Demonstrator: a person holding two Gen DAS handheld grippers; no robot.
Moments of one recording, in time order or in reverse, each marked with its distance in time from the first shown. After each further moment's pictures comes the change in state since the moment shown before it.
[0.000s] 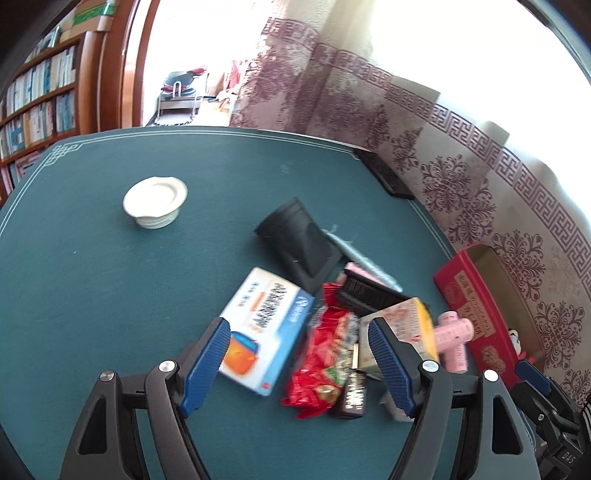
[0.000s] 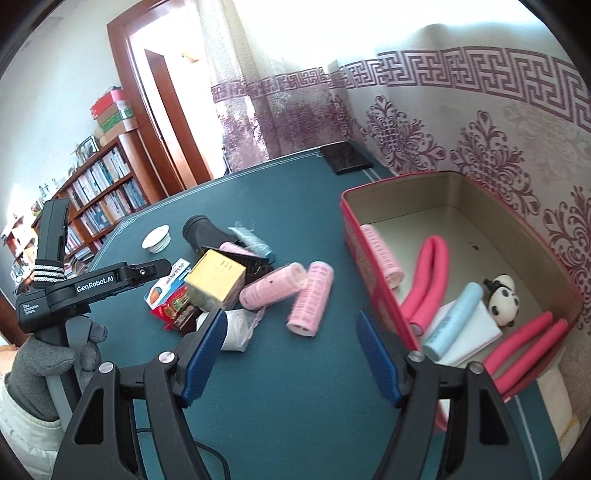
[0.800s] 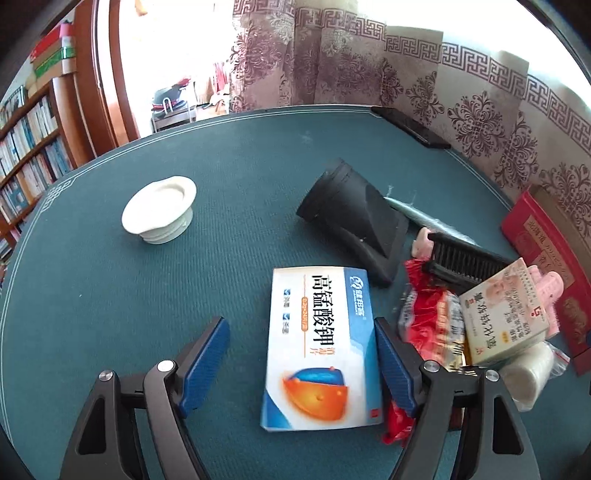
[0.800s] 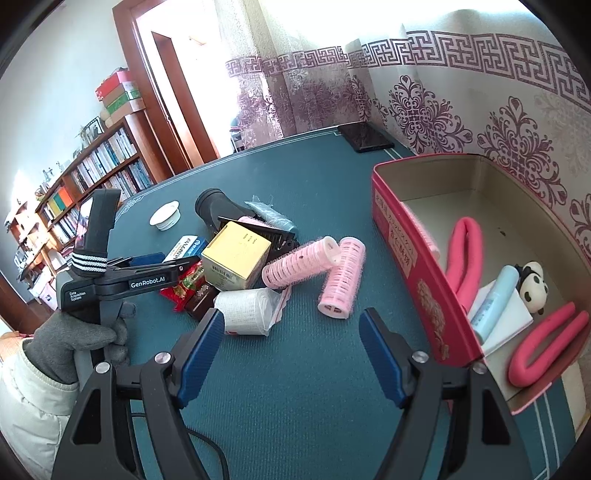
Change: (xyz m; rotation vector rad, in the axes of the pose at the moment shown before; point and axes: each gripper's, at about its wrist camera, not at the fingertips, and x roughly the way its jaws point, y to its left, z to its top) left arm 0.048 0.013 0.001 0.227 0.065 0.159; right arm 0.017 0.019 -0.009 -0.016 0.060 0.013
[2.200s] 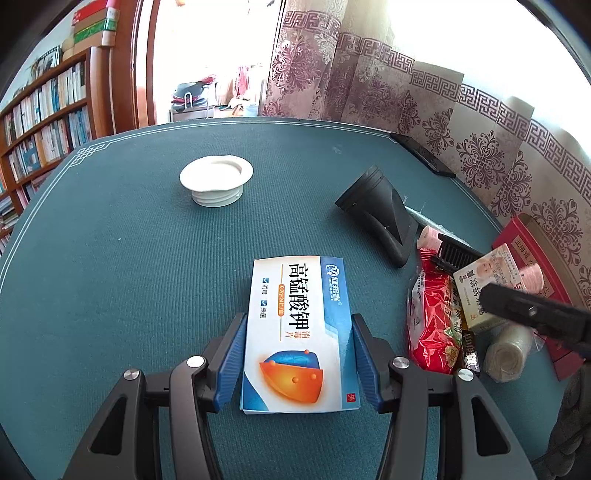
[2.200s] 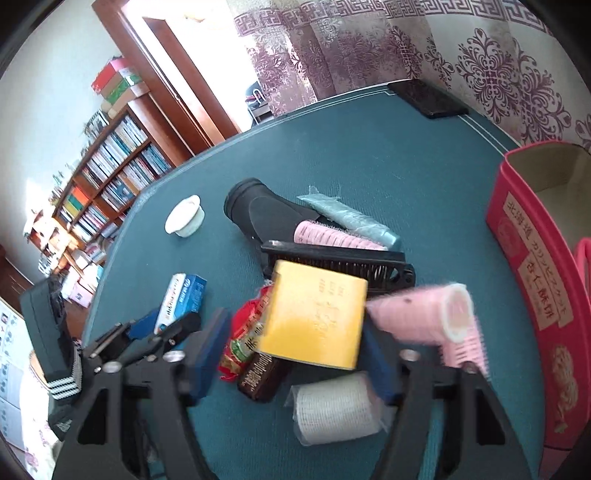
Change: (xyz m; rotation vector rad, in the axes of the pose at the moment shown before) left arm -0.030 0.035 -0.035 -0.143 -0.070 -0.045; right arm 0.095 0.050 0.045 0.045 0.174 0.115
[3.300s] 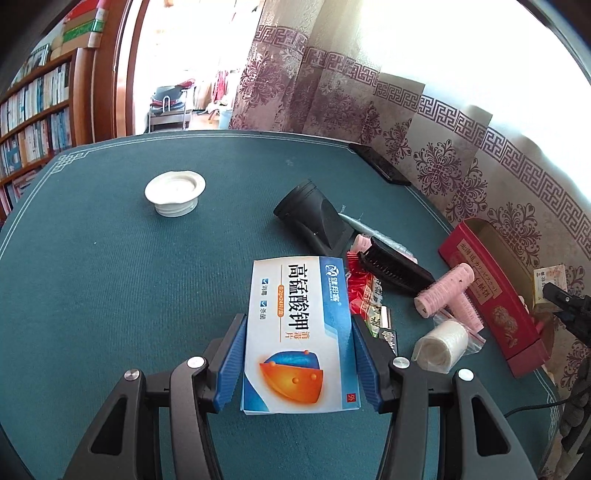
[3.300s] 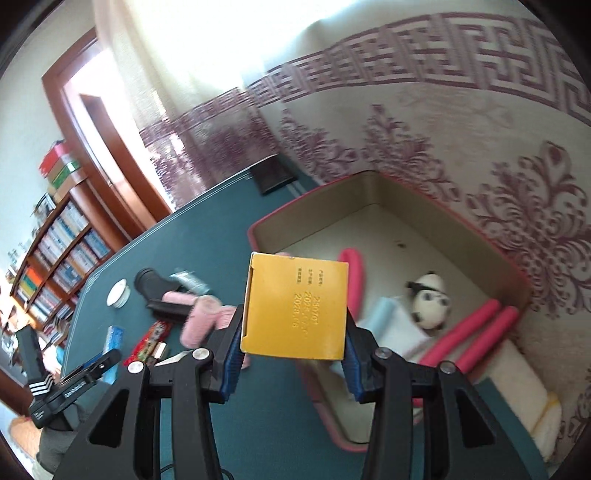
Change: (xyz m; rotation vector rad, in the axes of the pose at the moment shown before) left arm -0.032 -0.032 -0.003 -0.001 -0.027 -0.118; right arm -0.159 -0.132 -0.034 0.246 -0.297 -0.241
